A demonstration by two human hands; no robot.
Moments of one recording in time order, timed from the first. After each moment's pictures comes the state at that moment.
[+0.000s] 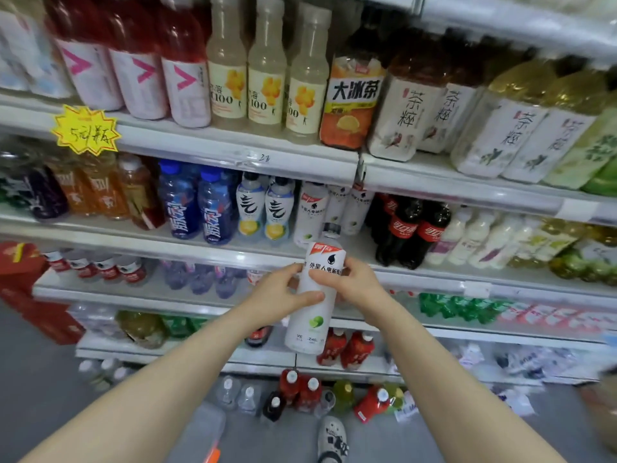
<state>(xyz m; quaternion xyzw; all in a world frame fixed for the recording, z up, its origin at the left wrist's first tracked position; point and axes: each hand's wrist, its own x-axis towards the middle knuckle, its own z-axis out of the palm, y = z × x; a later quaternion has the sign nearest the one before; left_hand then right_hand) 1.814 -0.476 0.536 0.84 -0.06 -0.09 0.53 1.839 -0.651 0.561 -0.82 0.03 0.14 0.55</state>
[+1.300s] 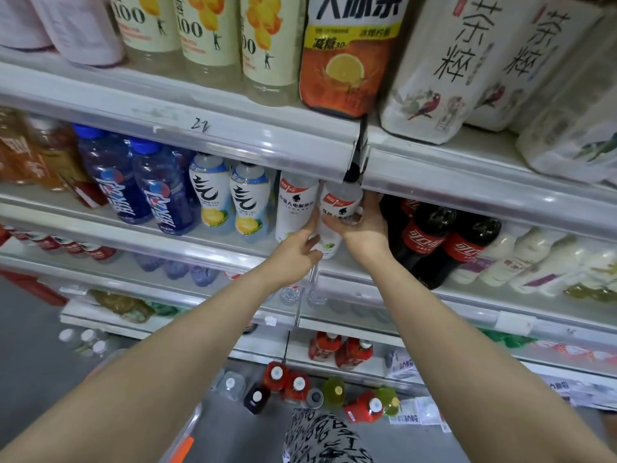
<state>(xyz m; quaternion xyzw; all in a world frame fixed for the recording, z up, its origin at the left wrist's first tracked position) 1.987 -0.553 0.476 0.76 -0.01 -0.12 0.63 2.039 -0.689 0.512 -0.84 0.00 -0.01 0.54</state>
